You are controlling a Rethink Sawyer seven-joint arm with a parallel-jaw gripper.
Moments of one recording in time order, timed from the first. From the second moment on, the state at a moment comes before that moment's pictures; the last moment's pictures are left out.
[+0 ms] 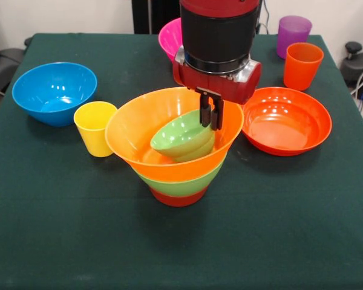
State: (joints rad) arm -0.17 -0.40 -0.06 1.11 0.11 0.90 2.03
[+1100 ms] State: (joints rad) arm -0.17 -0.34 -0.06 1.10 0.11 0.90 2.03
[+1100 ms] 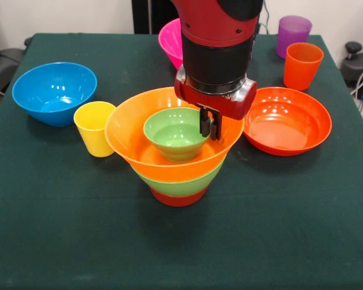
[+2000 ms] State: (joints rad) arm -0.17 -0.35 -0.06 1.10 0.11 0.90 2.03
